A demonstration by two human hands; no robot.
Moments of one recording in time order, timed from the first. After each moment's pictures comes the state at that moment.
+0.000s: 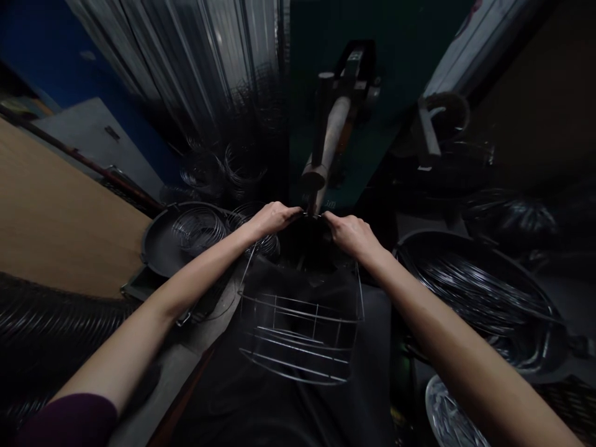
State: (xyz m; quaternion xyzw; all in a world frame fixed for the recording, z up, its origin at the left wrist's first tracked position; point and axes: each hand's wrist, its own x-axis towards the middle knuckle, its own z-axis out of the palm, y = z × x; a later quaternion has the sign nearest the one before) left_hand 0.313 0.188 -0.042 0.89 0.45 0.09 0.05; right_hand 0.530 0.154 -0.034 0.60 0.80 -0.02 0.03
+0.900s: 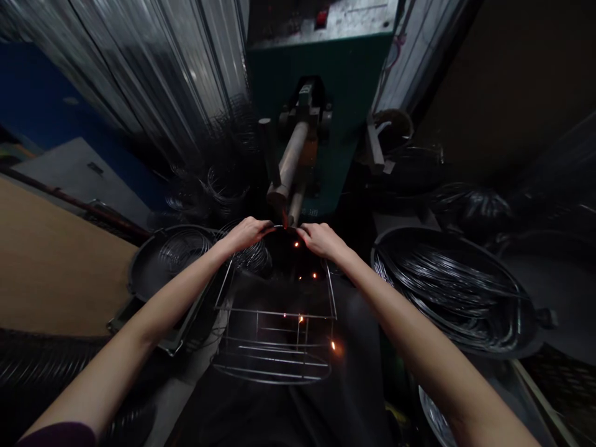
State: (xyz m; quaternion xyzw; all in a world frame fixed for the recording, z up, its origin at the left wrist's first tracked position) left_hand 0.305 0.195 -0.040 0.90 0.43 0.09 0.07; right_hand 0.534 0.160 -0.028 0.58 0.80 -0.17 -0.06
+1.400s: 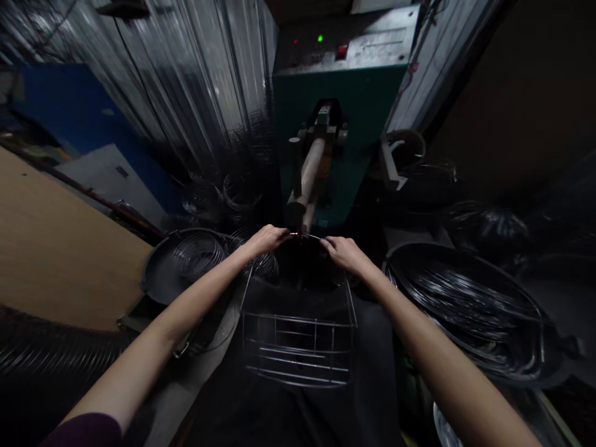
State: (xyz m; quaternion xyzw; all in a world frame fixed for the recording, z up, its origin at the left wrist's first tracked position) left_hand 0.311 0.193 -0.044 0.88 0.46 0.10 0.10; right_hand 0.543 0.148 -0.022 0.61 0.76 -0.18 -0.06
